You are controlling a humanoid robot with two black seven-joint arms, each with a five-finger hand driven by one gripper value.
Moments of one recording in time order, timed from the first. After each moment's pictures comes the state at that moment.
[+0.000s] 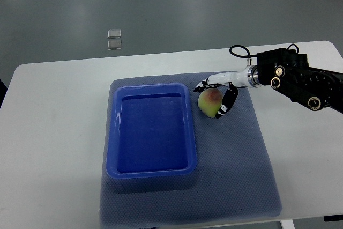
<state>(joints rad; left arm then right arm) 0.03 0.00 -0.01 -0.20 0.00 0.00 0.18 1.03 -0.30 0.28 0.79 -1.35 0.48 0.11</state>
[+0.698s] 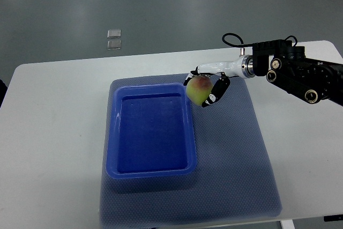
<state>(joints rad) 0.03 0.00 -0.01 -0.21 0.00 0.00 0.18 1.11 -0.30 0.26 0.81 -1.34 0.43 0.23</state>
